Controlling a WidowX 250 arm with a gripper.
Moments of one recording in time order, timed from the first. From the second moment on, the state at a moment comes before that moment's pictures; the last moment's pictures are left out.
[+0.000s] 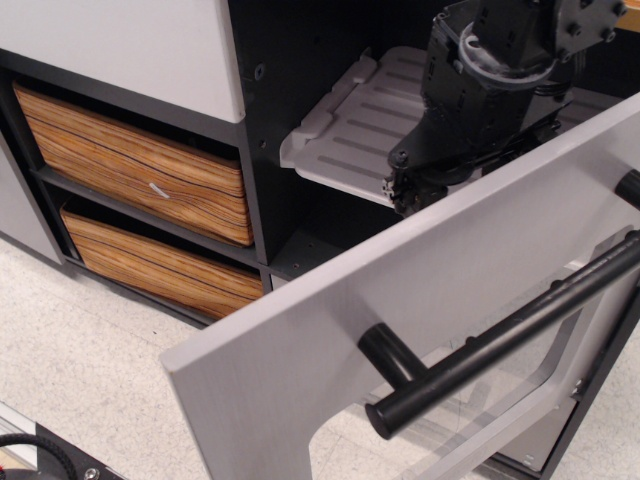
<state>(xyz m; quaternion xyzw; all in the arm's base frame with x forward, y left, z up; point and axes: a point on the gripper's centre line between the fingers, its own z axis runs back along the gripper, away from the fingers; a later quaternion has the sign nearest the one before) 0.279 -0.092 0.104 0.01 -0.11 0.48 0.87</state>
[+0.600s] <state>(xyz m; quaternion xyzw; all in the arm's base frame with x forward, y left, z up) 0.275 -0.088 0.104 0.03 -0.10 0.50 0.86</state>
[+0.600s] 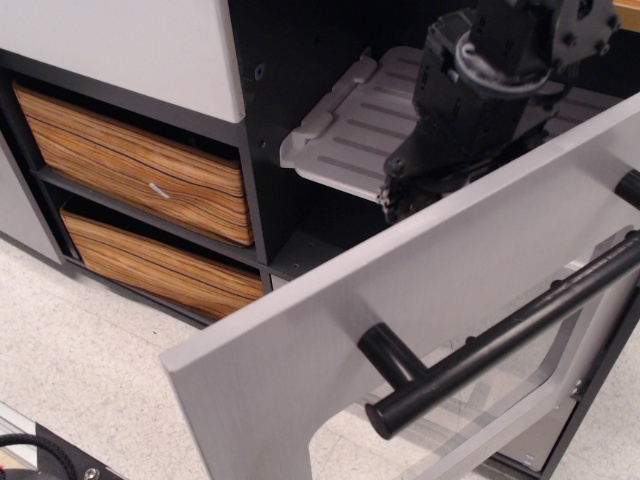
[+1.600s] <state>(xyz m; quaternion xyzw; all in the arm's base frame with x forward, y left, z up) 0.231 -0.123 0.209 -0.05 -0.03 0.56 0.83</state>
